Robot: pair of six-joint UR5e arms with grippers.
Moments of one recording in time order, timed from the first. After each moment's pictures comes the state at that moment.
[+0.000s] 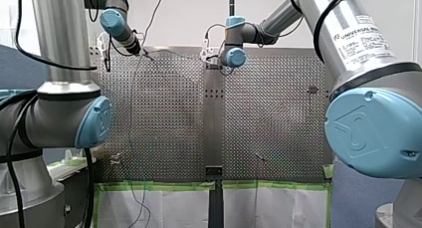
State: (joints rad) left arm 0.09 -1.34 -1.76 -3.21 -1.52 -1.80; right arm 2.26 -1.09 1.20 -0.35 1.59 1.66
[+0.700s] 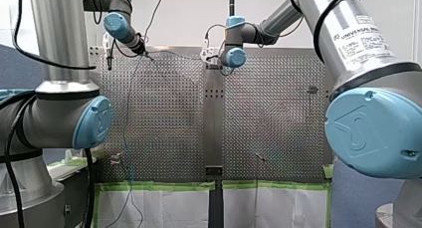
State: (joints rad) left arm 0.05 -1.37 -1.77 -3.15 -1.51 -1.67; right arm 2.26 -1.09 1.21 -0.34 1.59 1.66
